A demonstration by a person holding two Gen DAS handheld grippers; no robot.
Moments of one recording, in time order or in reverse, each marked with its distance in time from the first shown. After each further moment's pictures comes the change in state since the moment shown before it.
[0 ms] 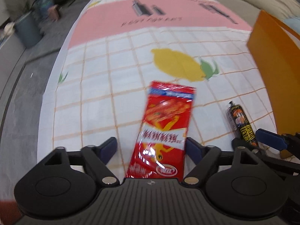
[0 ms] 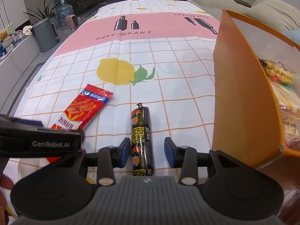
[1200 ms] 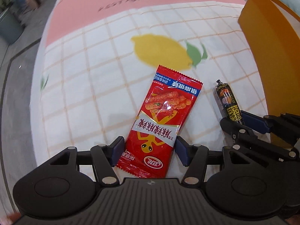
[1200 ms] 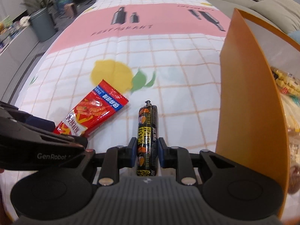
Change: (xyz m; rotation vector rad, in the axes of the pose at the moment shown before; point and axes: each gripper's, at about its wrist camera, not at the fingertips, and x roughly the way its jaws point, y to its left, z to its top) left arm 0.008 -0.012 0.031 0.054 0.246 -0.032; right arm 0.016 0.000 0.033 -0.028 0.101 0.008
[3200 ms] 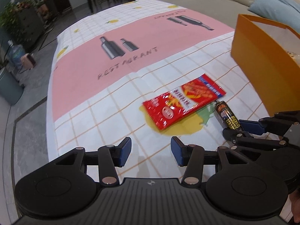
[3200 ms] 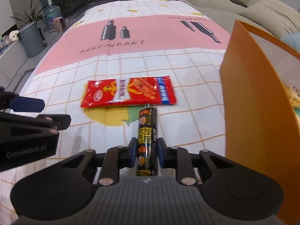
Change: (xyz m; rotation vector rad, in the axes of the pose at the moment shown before) left arm -0.021 0.001 0.050 0.256 -0.321 0.041; right arm 0.024 0.003 0.033 0.084 -0.090 -0.076
